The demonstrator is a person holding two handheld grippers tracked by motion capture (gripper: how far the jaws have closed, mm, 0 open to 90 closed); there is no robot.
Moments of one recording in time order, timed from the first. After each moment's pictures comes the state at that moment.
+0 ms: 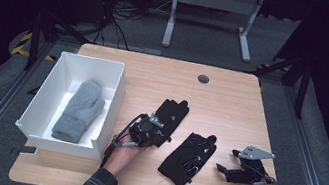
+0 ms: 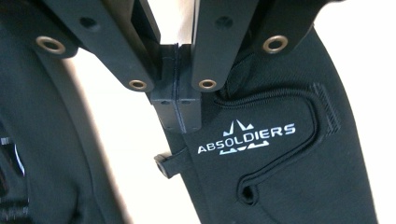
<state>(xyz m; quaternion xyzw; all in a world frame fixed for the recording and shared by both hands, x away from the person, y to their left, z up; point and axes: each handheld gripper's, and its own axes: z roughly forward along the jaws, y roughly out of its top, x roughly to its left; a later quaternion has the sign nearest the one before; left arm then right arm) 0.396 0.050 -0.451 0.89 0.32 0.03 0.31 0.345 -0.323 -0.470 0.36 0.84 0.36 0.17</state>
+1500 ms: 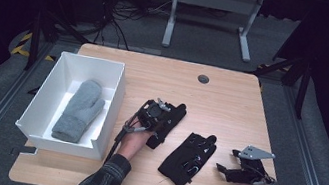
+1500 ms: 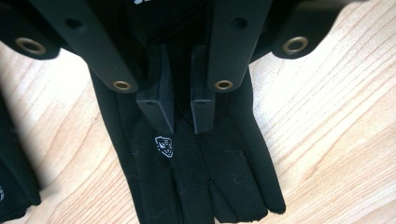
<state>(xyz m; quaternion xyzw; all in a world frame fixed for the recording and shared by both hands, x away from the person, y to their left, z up) 0.451 0.026 -0.450 0.87 0.36 0.11 0.32 0.345 -0.323 -0.469 0.36 0.84 0.36 0.17</state>
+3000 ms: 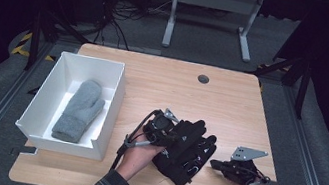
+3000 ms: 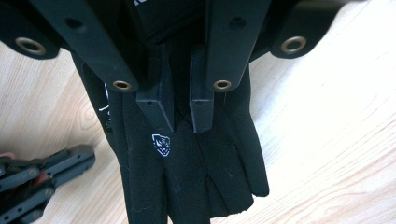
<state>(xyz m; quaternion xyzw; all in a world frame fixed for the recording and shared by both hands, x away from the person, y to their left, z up) 0.384 0.004 -0.399 0.87 0.33 0.02 0.37 0.338 -0.295 -0.458 0.30 0.86 0.40 0.08</state>
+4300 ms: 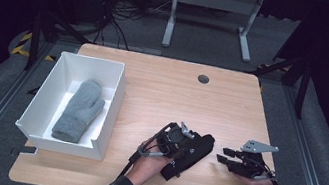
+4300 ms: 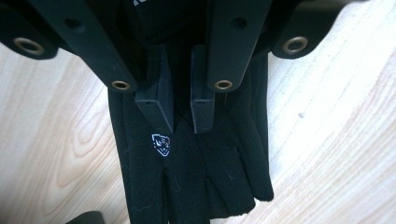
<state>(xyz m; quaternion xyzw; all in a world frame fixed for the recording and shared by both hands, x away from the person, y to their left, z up) 0.373 -0.036 -0.428 0.90 0.28 0.04 0.32 0.354 -0.318 -0.453 0.37 0.83 0.40 0.12</state>
